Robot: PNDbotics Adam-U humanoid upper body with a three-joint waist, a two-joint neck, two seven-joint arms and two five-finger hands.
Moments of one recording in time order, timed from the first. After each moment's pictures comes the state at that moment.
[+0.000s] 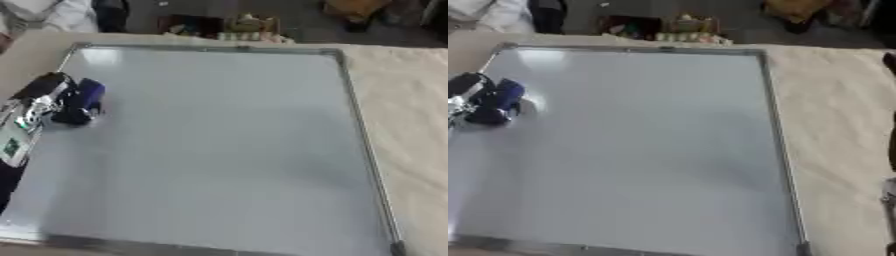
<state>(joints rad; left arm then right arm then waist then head) -1.06 0.46 -0.08 -0.76 -0.88 0.04 -0.23 -0.31 -0.33 -0.21 -1.99 -0.08 -0.12 -0.24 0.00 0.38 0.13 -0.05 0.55</state>
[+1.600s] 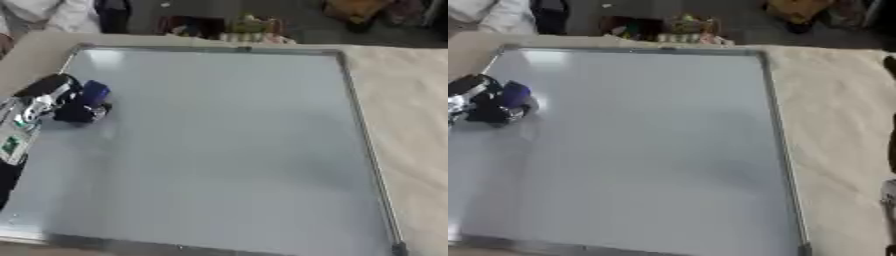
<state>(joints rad) -1.07 0.47 -0.08 -0.76 -0.88 0.01 -0.30 -0.30 -0.33 -0.21 -1.99 -0.08 -0.11 -0.25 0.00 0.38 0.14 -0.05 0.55</state>
